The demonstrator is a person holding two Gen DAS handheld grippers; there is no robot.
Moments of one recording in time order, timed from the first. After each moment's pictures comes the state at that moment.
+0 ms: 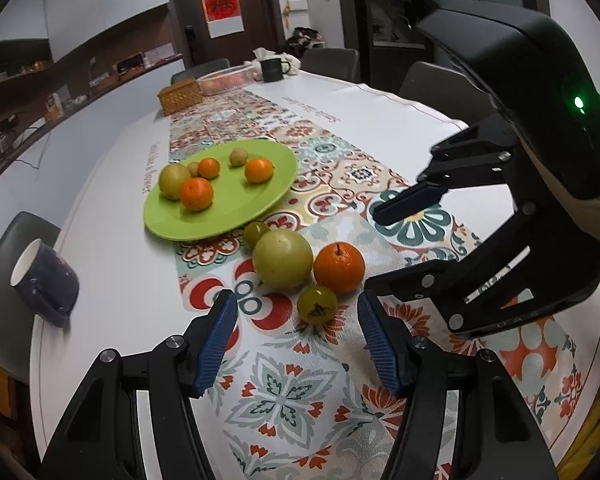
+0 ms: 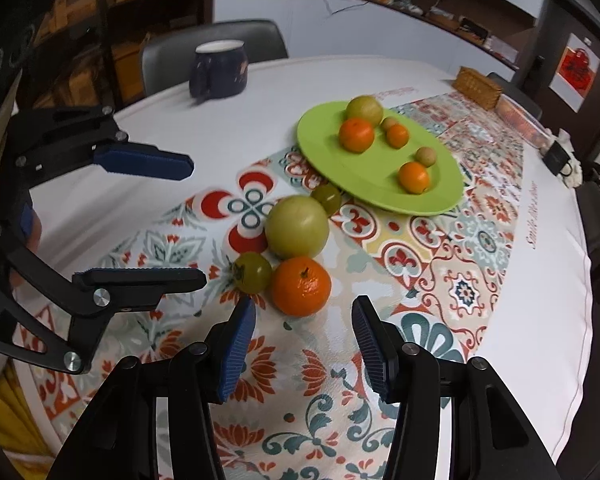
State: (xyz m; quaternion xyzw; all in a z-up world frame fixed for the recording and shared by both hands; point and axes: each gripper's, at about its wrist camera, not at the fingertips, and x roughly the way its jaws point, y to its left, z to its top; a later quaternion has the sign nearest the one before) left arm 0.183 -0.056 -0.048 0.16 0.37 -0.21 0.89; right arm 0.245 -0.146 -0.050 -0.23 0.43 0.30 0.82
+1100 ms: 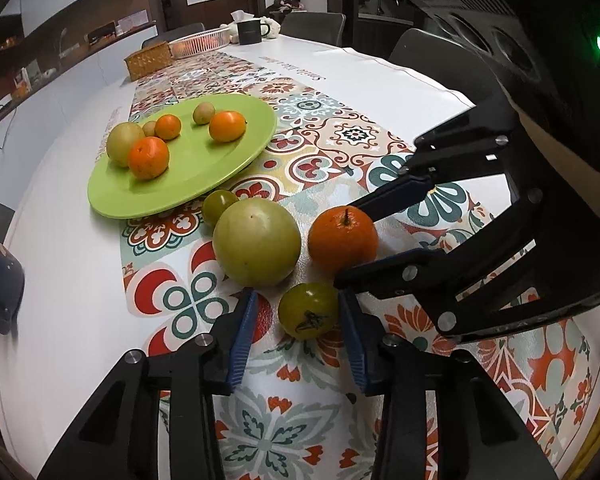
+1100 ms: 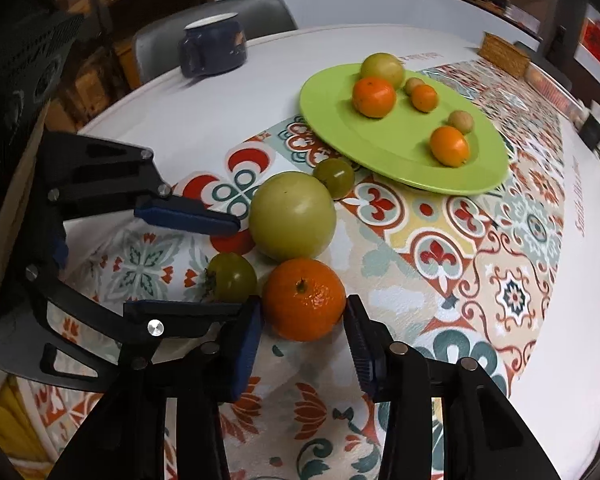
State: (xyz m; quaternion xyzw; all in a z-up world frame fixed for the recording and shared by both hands) left arm 0.228 -0.068 -0.092 0.14 0.43 -0.25 0.86; right arm 0.282 -0.150 -0.084 -0.18 0.47 0.32 0.80
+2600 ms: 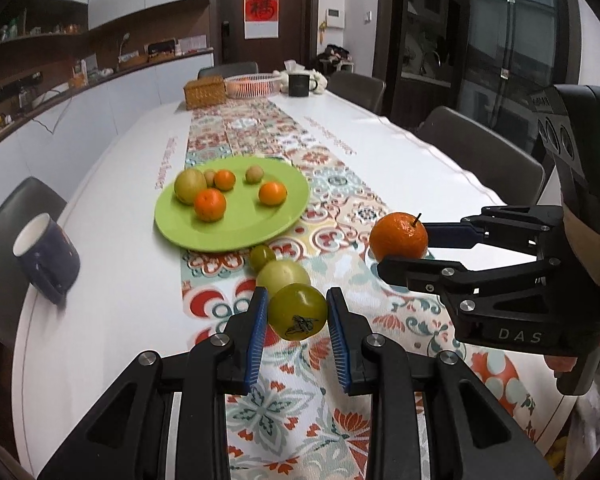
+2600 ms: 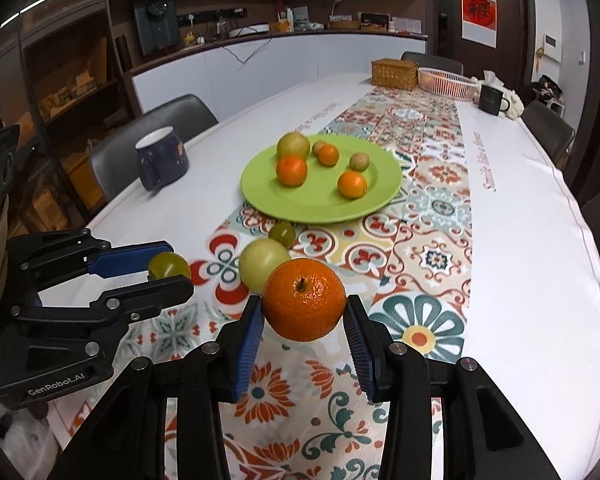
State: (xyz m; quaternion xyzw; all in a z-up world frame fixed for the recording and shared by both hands) left arm 0.188 -0.047 -0.015 0.06 0.36 -0.19 0.91; right arm 0.234 -0.185 -0.019 -0.05 0.39 0.21 0.90
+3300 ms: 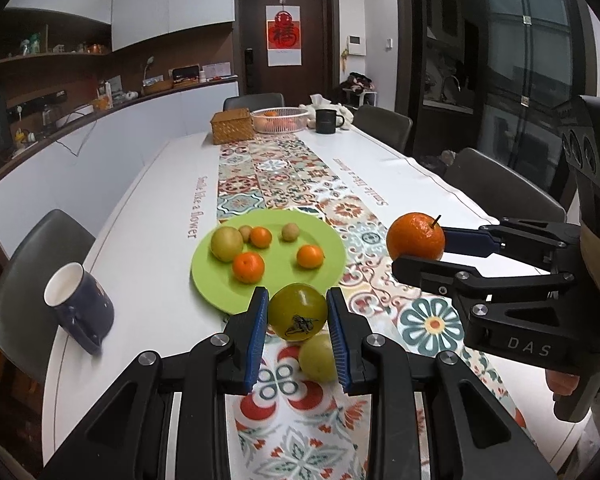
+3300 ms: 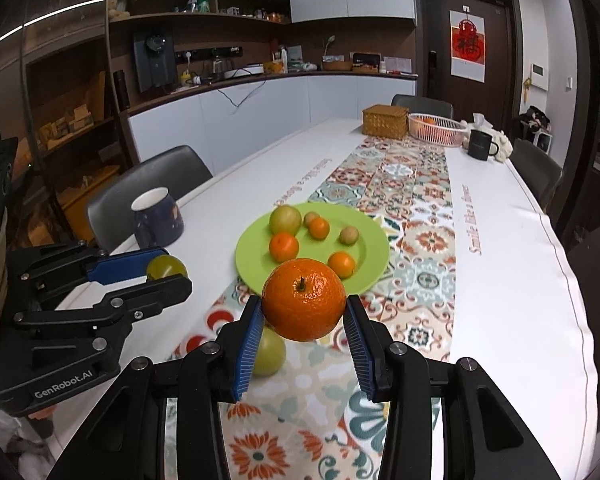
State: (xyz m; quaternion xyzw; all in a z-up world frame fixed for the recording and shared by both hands) left arm 0.226 -0.036 0.026 0.06 0.31 -0.15 0.94; right arm 0.264 -0.179 0.029 -0.04 0.32 0.19 0.93
